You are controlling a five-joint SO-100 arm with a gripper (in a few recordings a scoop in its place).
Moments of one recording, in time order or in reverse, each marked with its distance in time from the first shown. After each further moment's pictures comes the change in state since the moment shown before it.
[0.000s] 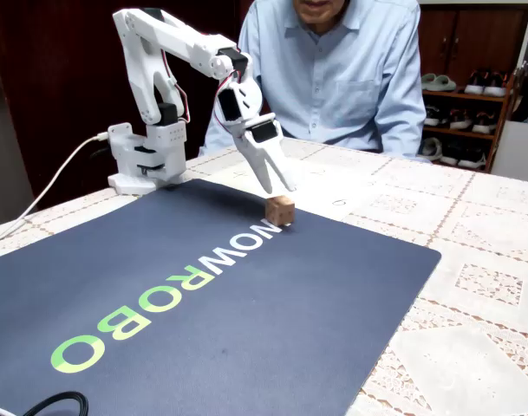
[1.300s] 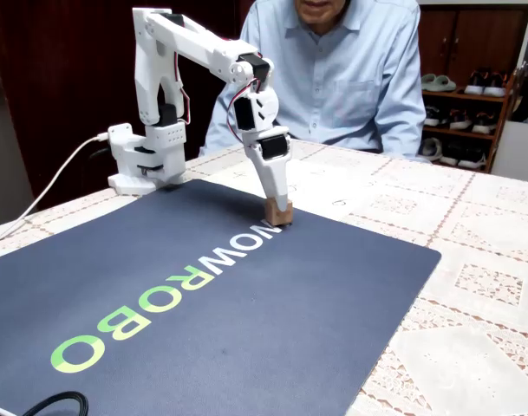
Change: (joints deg) arm 2.8 -15.3 -17.6 9.8 2.5
